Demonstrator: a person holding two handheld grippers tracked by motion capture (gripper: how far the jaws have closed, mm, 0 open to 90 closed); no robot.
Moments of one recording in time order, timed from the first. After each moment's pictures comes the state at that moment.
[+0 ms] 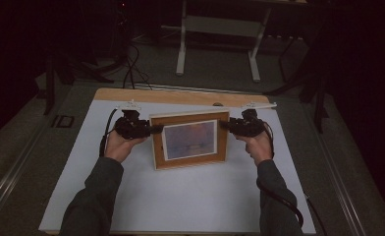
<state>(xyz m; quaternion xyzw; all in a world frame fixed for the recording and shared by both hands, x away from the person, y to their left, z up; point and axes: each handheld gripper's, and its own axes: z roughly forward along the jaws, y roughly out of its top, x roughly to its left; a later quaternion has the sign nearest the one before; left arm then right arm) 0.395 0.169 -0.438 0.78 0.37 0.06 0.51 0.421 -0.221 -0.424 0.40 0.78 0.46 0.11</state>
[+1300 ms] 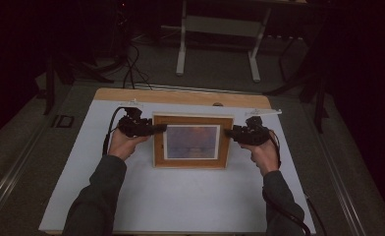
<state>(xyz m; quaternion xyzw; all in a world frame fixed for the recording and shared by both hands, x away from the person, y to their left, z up) 0.403 0.166 -0.445 0.76 0.39 0.03 0.52 0.393 -0.230 -0.421 0.42 0.79 0.43 0.11</state>
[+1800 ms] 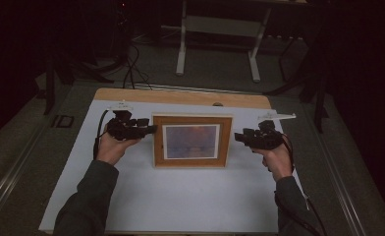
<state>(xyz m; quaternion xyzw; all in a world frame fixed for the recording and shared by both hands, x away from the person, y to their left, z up) 0.378 0.189 -0.431 0.76 0.40 0.08 0.50 0.380 -0.263 -0.418 0.43 0.79 0.43 0.11</state>
